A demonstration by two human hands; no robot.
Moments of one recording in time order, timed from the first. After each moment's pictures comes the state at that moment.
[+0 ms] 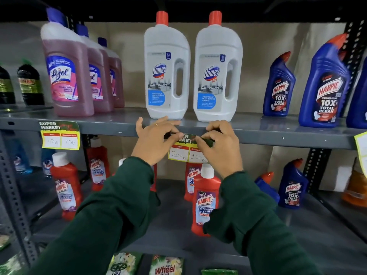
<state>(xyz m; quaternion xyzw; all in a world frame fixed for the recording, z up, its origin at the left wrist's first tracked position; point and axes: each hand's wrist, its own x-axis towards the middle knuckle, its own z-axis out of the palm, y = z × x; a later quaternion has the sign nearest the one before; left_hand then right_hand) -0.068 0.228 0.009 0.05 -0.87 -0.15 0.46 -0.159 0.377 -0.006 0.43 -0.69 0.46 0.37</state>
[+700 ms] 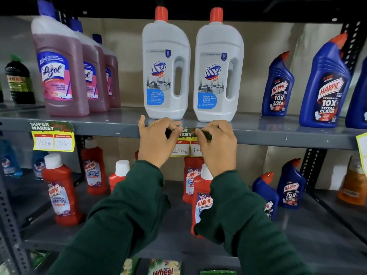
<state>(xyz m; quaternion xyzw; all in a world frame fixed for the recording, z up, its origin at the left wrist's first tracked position) -0.087 0.230 0.001 0.06 -0.81 -0.18 0.56 -0.152 0.355 -0.003 0.35 -0.69 0.47 0.43</state>
